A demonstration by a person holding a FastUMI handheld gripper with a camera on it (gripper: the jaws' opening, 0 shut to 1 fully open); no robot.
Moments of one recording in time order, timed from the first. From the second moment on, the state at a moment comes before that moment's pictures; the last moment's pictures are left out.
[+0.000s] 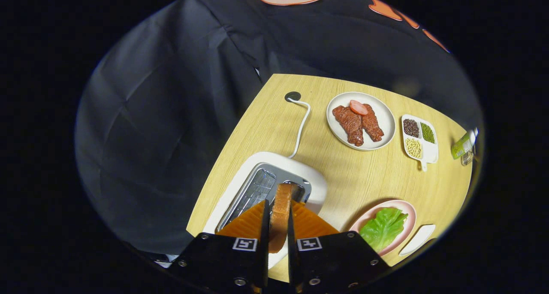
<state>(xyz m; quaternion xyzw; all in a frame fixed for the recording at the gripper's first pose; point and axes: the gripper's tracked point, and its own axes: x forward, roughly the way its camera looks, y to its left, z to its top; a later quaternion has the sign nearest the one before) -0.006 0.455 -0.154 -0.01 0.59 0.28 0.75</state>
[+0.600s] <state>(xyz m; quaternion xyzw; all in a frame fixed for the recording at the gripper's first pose) -0.002 0.428 -0.123 0.06 0.55 0.32 0.77</state>
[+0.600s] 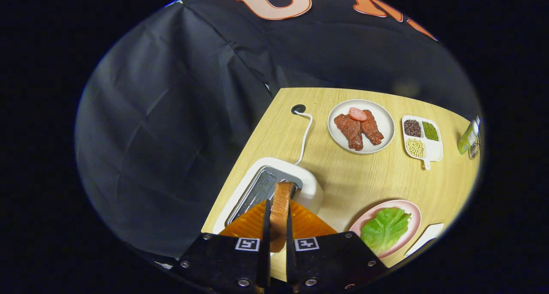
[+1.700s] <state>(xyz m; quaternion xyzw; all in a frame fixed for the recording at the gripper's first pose) 0.018 0.271 -0.091 0.23 0.46 0.32 0.79</state>
